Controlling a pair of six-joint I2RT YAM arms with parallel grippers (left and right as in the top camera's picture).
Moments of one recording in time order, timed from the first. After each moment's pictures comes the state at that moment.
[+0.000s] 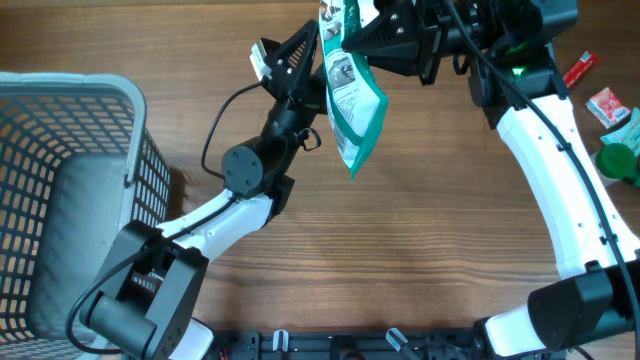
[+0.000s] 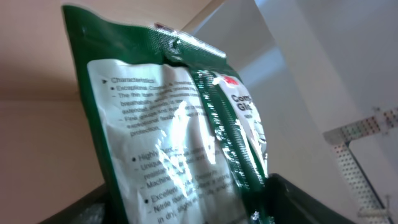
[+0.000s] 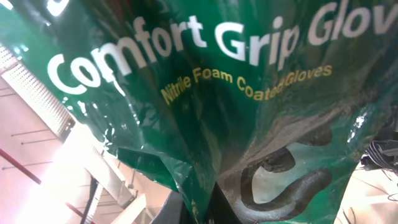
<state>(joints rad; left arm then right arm) -0.53 1.67 0.84 1.57 0.10 -2.04 0.23 1.67 1.62 0.40 -1.56 2.07</state>
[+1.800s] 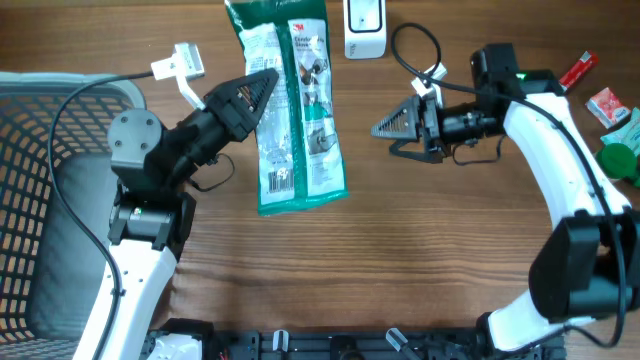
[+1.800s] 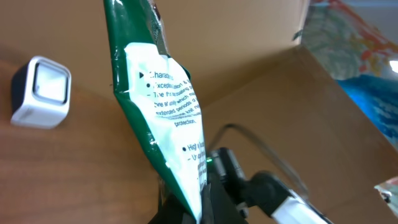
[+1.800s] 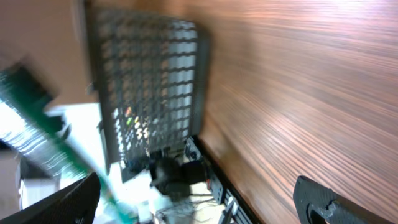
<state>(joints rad) -0.13 1.10 0.86 0.26 0.67 -1.02 0.08 1.75 1.41 -1.16 -1.18 -0.08</state>
